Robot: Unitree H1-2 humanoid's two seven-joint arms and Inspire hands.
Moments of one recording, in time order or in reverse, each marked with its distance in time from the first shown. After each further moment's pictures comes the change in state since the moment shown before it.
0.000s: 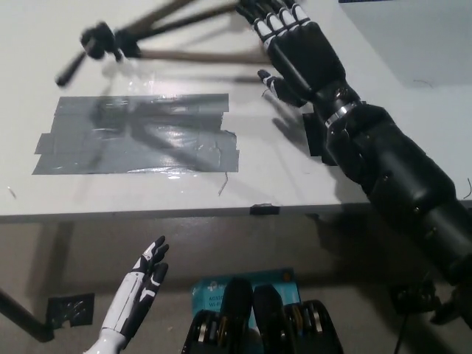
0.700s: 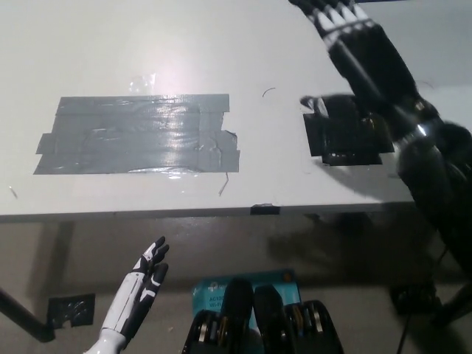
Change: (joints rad) left_arm 0.000 0.000 0.000 0.003 0.000 0.002 0.000; right_arm 0.250 -0.184 -0.142 -0.689 0.260 0.153 0.311
